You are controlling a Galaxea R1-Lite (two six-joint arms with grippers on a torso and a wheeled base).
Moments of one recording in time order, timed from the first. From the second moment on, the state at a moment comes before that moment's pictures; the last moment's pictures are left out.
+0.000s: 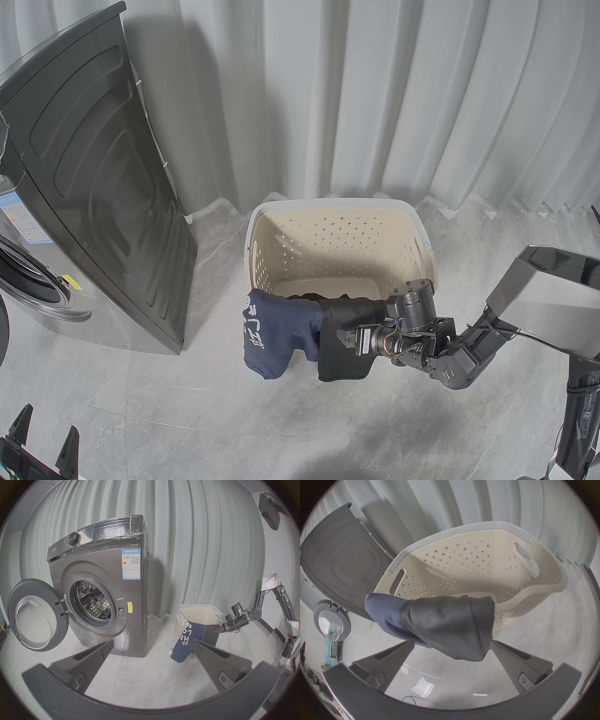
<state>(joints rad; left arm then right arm) 0.00 0.02 -0.02 0.01 0.02 -0.04 0.57 2.23 -0.91 -0.77 -0.16 0.37</state>
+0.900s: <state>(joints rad) 0.00 0.02 -0.02 0.01 0.02 -0.04 0.57 2.28 -0.95 -0.85 -0.15 0.36</state>
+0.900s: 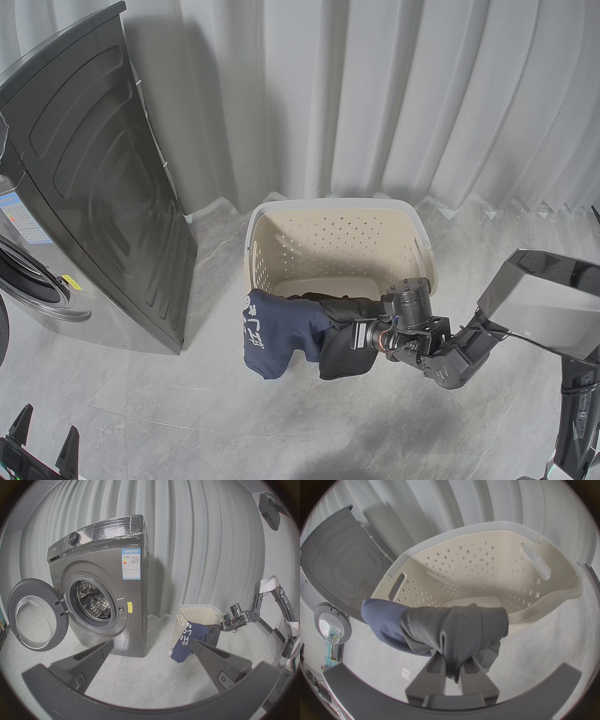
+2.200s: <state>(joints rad) 0.00 0.02 -0.02 0.01 0.00 -0.01 0.74 1.26 -0.39 -0.85 0.04 0.25</state>
